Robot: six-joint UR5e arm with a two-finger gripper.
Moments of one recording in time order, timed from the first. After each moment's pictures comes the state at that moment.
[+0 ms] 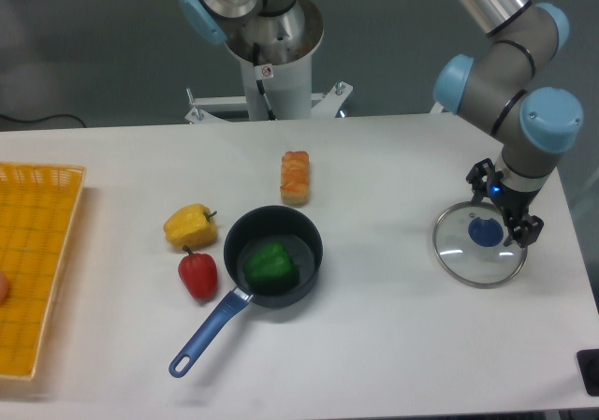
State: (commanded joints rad) arm 2.88 -2.12 -1.53 -1.04 1.60 1.95
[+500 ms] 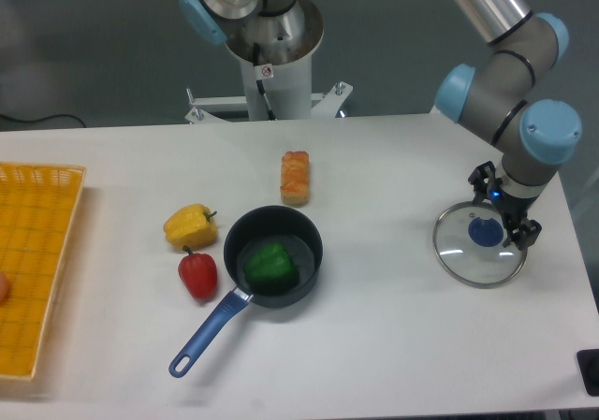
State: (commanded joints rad) arm 2.88 -2.15 -1.52 -1.02 1.60 1.93
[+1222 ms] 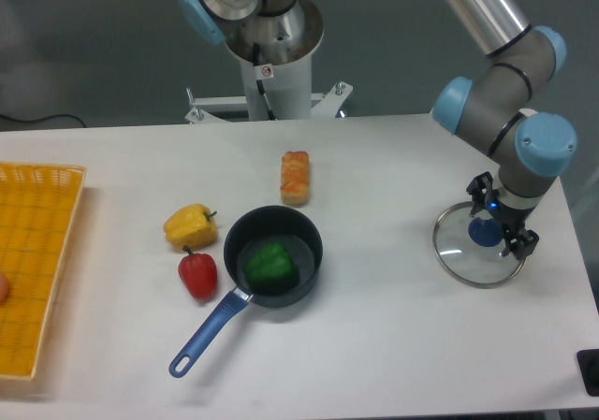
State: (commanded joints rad) arm 2.85 -2.17 -1.52 -1.00 1.60 1.91
